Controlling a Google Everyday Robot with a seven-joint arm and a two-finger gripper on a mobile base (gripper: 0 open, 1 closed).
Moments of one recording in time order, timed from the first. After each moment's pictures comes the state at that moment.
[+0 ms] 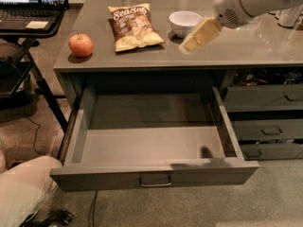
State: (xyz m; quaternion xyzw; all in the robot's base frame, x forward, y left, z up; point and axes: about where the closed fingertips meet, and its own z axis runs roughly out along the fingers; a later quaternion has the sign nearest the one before) arm 0.638 -0.134 0.995 -0.48 0.76 0.02 0.43
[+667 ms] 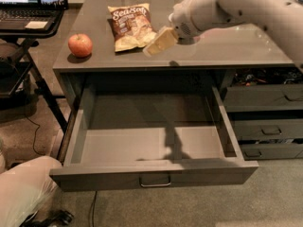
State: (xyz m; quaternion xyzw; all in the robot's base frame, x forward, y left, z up) arm 0.704 -0.046 0.947 -0.49 0.73 0.09 0.47
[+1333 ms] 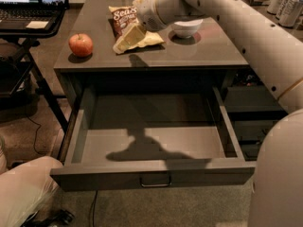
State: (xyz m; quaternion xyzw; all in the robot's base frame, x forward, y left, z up) arm 0.731 0.068 0.945 -0.58 0.64 0.17 0.48
